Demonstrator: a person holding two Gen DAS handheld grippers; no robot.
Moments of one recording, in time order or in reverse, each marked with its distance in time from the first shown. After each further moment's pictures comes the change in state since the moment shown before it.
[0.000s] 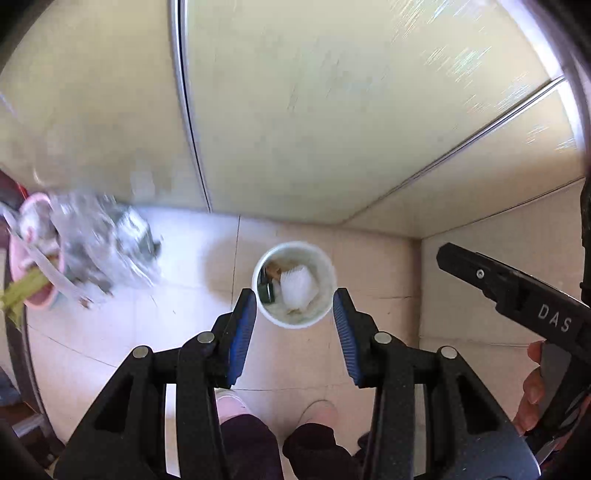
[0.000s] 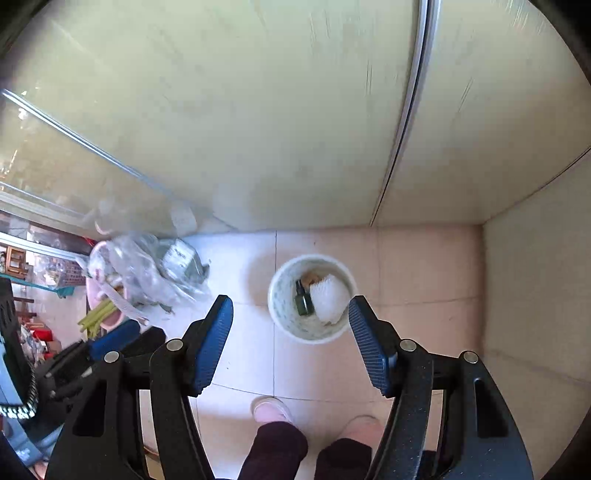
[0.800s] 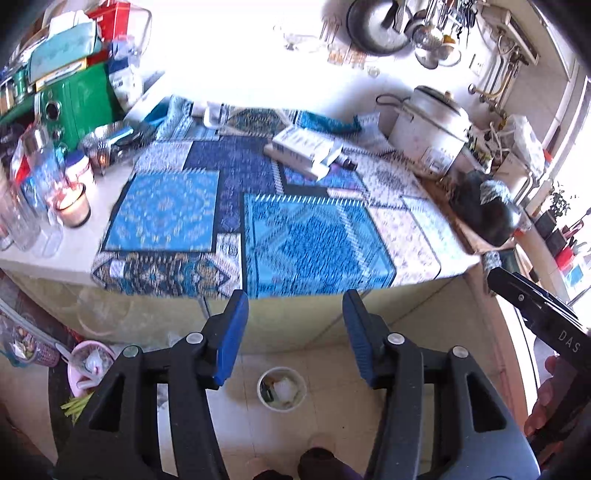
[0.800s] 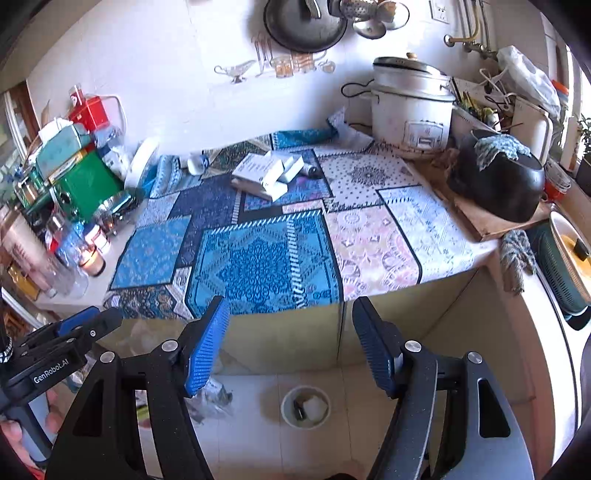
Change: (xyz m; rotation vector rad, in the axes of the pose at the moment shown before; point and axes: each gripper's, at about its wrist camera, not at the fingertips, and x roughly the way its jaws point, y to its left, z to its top) left arm -0.378 -0.075 0.110 0.195 -0.419 -0.067; right arm -0.363 0.077 0.045 0.045 -0.560 -0.115
